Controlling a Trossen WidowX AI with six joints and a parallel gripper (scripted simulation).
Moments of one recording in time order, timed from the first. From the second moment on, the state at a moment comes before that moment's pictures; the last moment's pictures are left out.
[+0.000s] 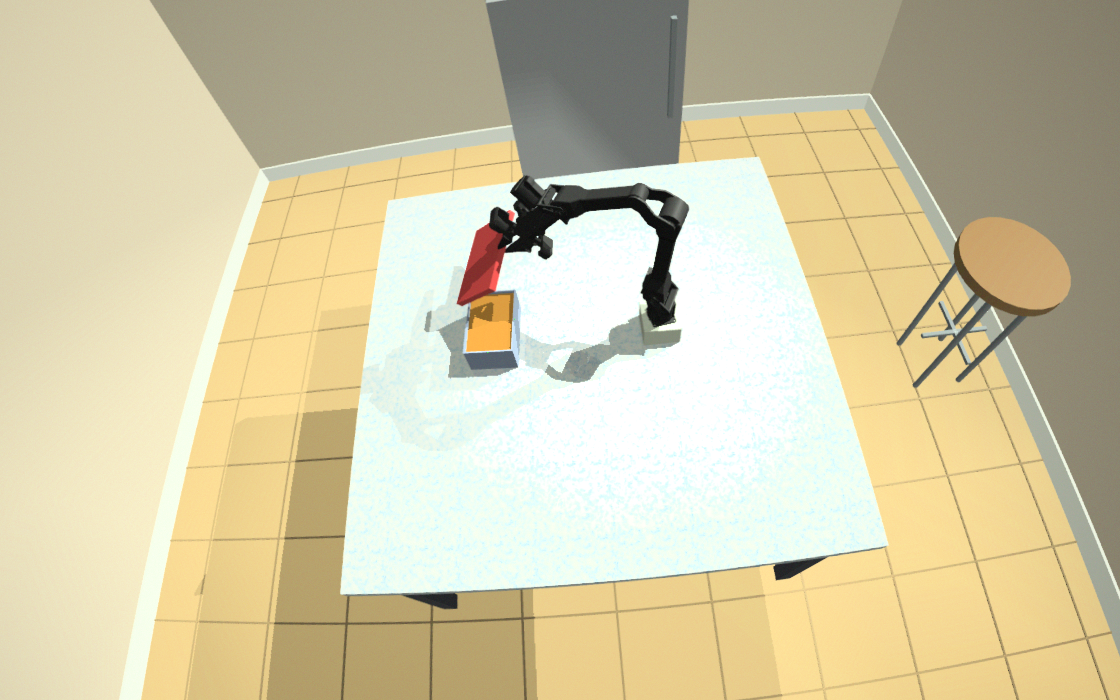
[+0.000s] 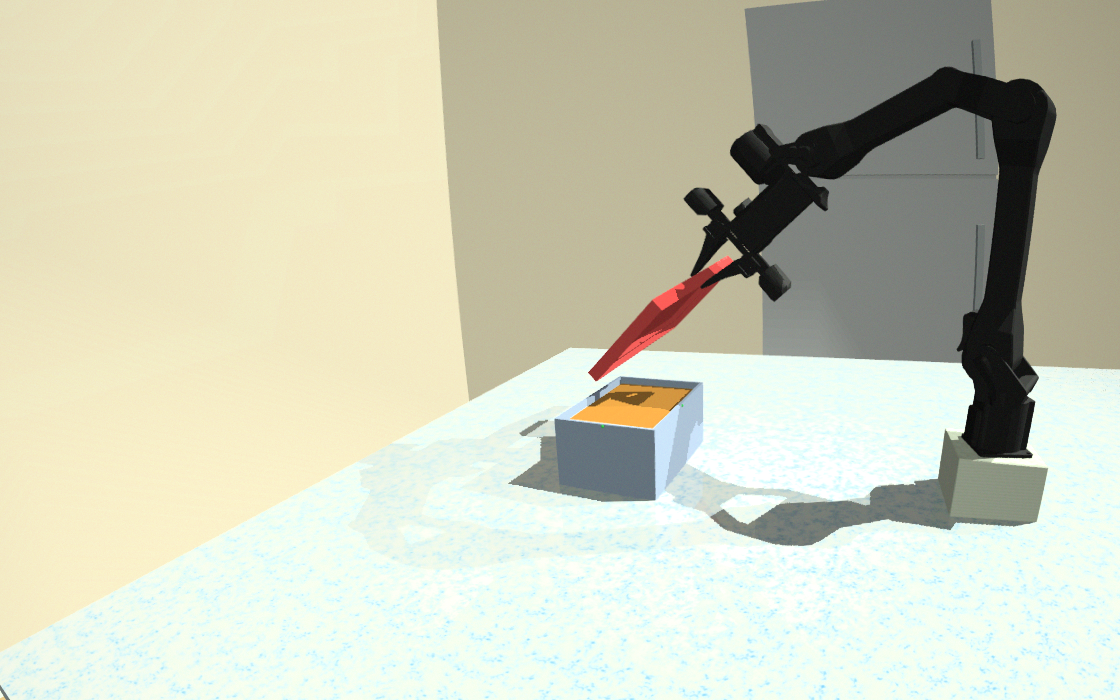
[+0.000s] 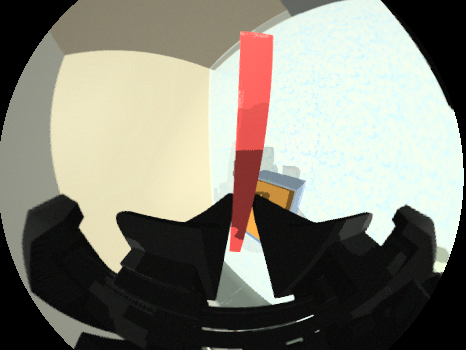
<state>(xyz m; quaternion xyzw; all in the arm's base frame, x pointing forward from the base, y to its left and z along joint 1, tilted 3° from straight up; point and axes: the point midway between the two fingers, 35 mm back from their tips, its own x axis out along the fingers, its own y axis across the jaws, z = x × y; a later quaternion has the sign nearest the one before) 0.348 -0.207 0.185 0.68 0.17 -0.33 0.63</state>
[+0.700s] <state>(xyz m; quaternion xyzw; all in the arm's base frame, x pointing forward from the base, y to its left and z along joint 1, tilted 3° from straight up) 0.335 -0.247 0.187 0.68 0.17 -0.33 0.63</state>
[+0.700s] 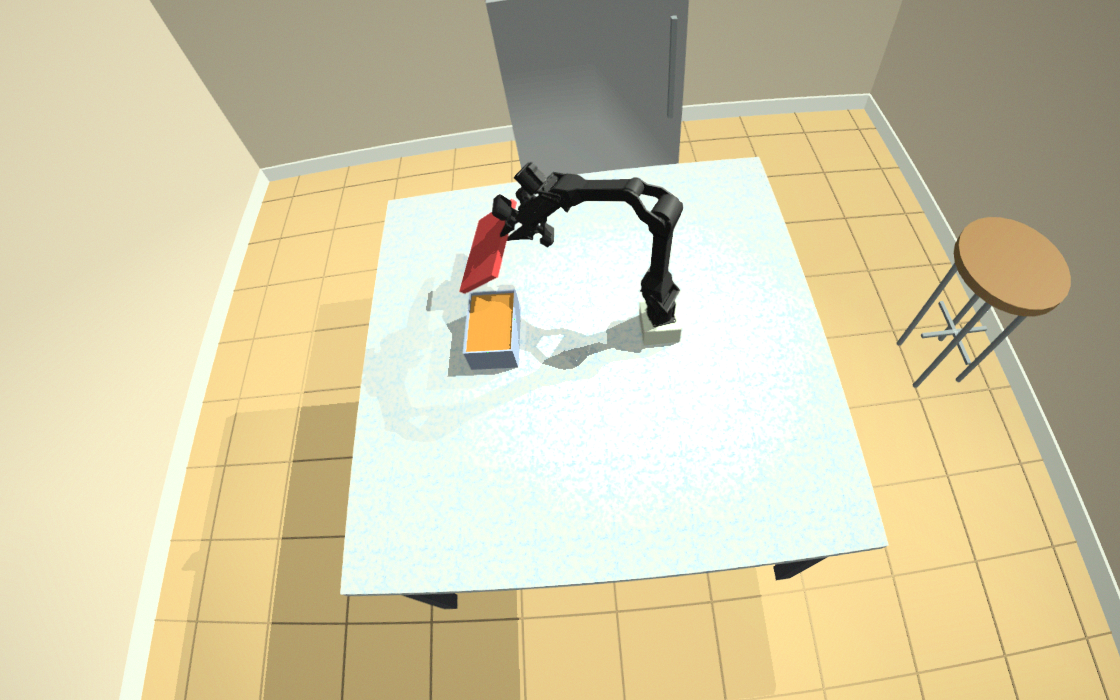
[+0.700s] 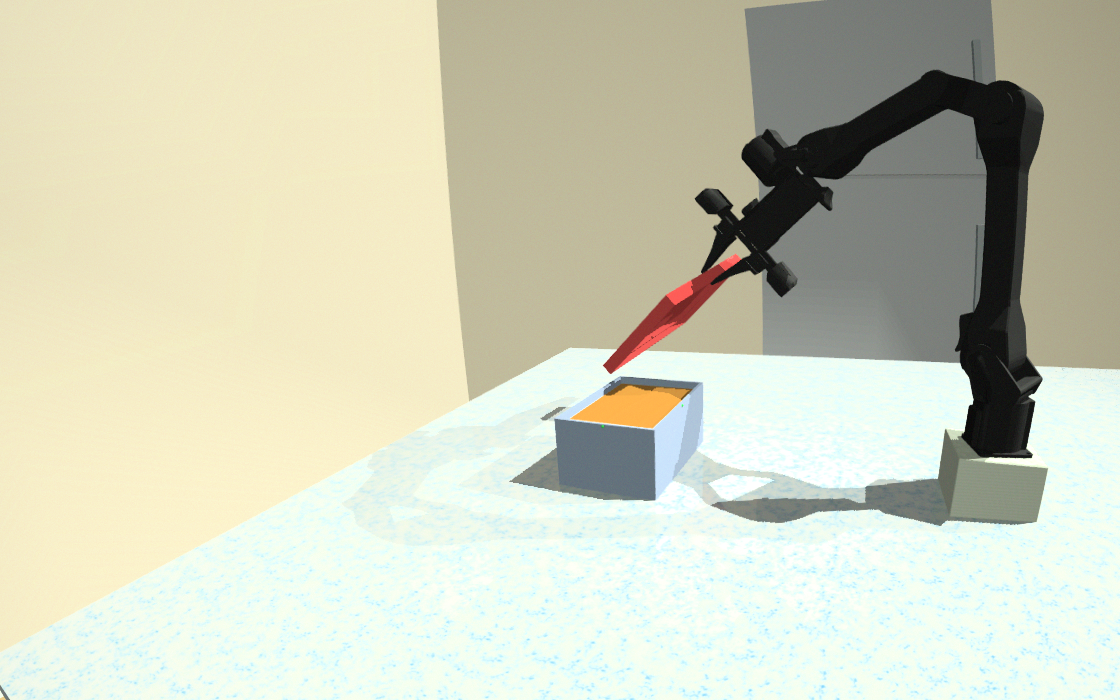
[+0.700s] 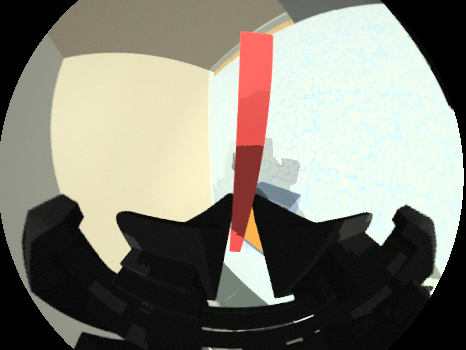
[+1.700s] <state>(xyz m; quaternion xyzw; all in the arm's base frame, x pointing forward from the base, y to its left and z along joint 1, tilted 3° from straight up) 0.316 -0.303 0.189 0.68 0.17 -0.33 0.64</state>
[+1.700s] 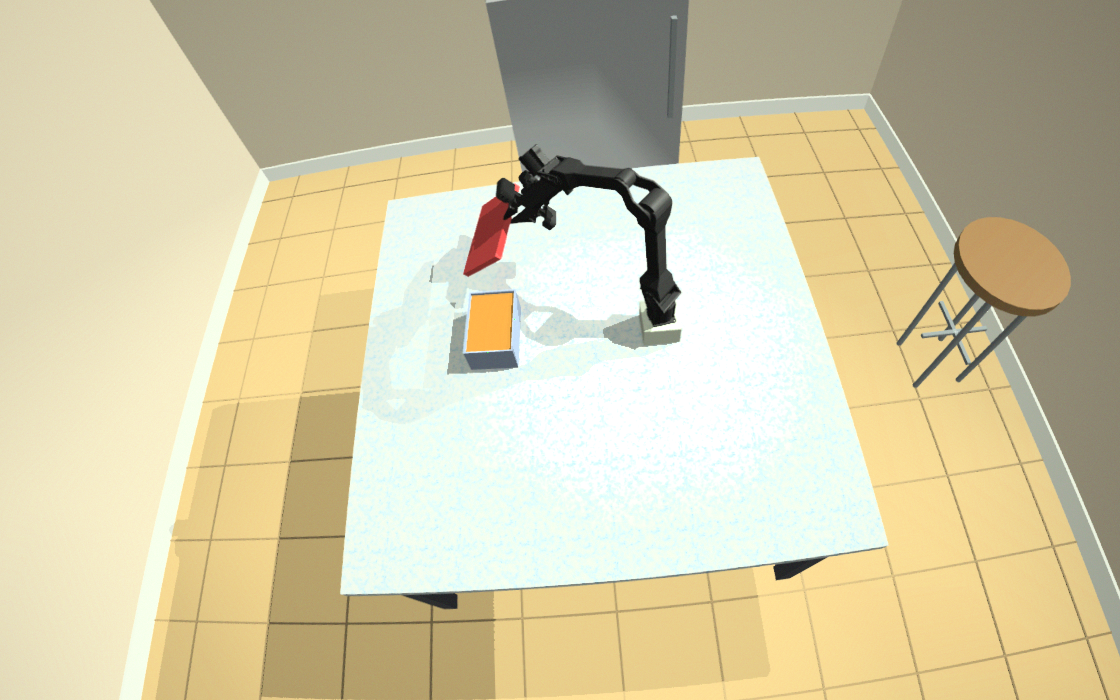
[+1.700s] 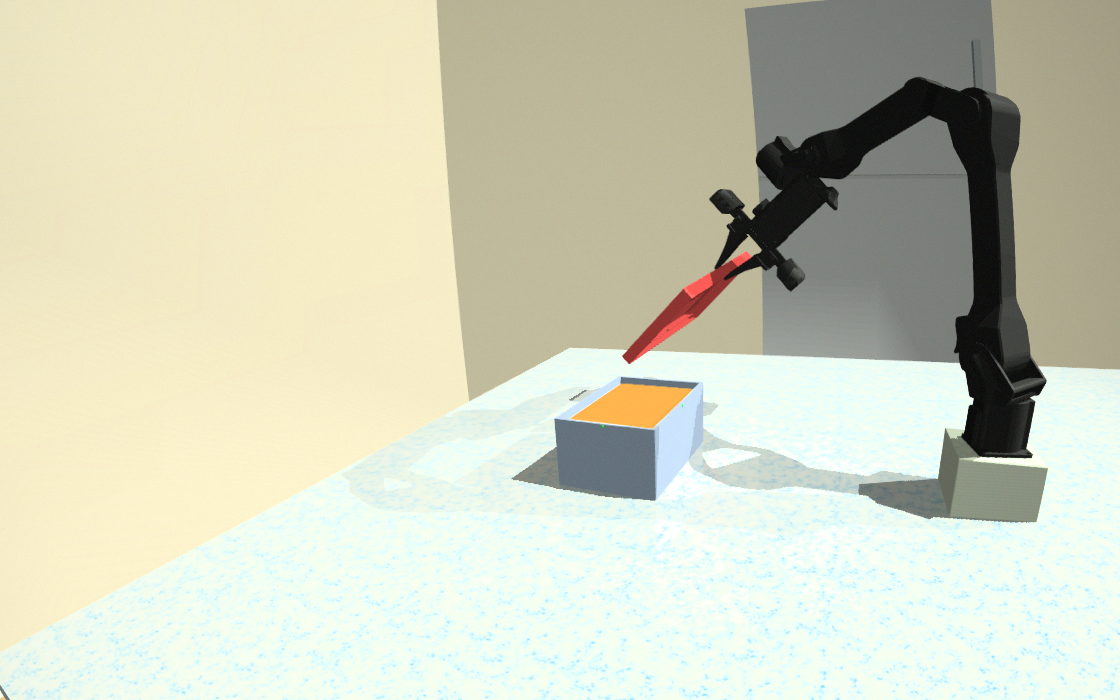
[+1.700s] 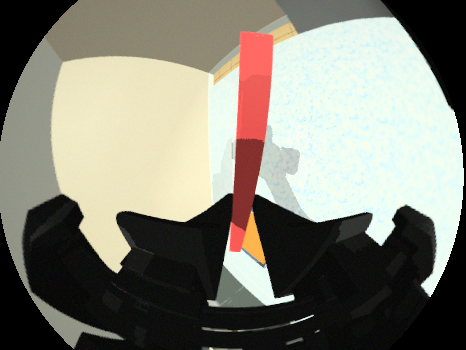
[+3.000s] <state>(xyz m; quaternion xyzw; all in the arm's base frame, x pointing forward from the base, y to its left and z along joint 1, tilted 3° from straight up) 0.304 -0.330 0.172 0.67 0.17 -0.33 0.64</state>
